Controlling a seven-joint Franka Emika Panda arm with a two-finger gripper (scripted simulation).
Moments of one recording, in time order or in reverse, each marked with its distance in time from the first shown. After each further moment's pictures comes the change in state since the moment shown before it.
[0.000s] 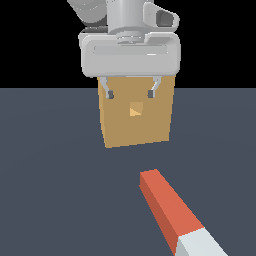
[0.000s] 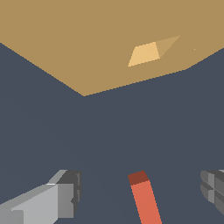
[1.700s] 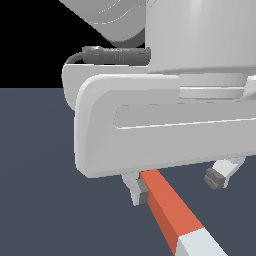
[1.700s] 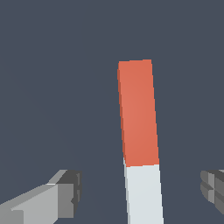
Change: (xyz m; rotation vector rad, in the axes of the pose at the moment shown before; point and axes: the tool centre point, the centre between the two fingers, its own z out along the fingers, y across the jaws) arm -0.190 0.049 0.083 0.012 -0.009 -0.207
